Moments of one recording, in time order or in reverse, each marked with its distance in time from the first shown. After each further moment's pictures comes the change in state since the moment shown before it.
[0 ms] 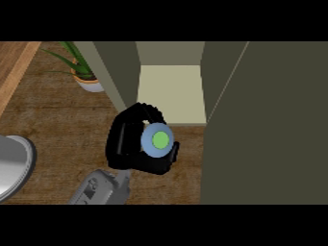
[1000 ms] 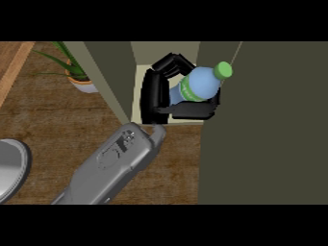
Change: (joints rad) left arm -0.479 0.000 -0.075 0.249 0.039 0.456 0.120; right arm -0.079 0.000 -0.064 0.028 -0.028 0.012 0.039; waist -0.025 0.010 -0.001
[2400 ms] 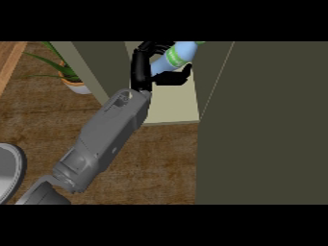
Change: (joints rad) left arm -0.297 0.006 0.174 0.732 0.046 -0.114 -0.258; right arm -0.036 -0.012 -0.052 0.033 -0.071 0.075 0.008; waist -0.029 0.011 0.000
